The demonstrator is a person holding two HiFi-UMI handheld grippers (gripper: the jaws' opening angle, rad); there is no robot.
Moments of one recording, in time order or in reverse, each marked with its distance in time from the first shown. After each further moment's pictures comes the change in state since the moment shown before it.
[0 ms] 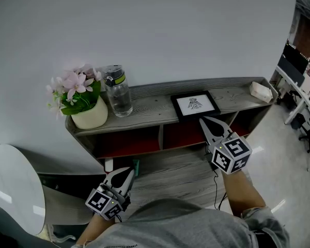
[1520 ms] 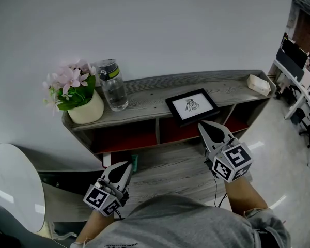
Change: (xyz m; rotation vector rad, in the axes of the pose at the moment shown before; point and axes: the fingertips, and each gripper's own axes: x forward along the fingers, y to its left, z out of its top) left arm 0.002 -0.007 0.007 0.026 -0.005 0.011; right arm -0.036 0.023 -0.004 -0.044 -0.012 0.039
